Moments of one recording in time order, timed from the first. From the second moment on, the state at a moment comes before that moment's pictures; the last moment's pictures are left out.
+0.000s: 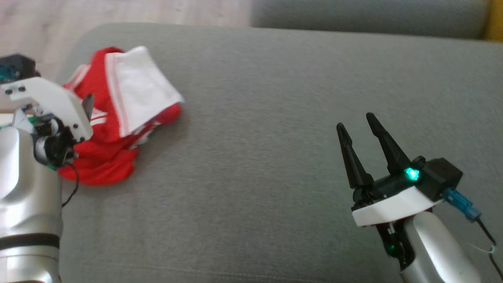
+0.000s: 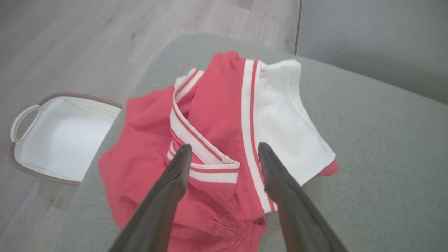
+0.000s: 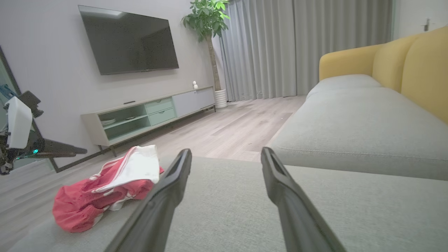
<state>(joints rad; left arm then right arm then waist) -0.69 0.24 0.01 0.70 -0.30 -0.04 0.51 -0.19 -0.17 0.34 0.16 0.33 0.13 -0.25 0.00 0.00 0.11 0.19</state>
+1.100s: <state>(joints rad) -0.88 0.35 -0.10 0.85 -0.27 -0.11 0.41 -0.17 -0.13 0.34 0.20 0.35 0.13 -0.25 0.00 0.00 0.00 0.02</state>
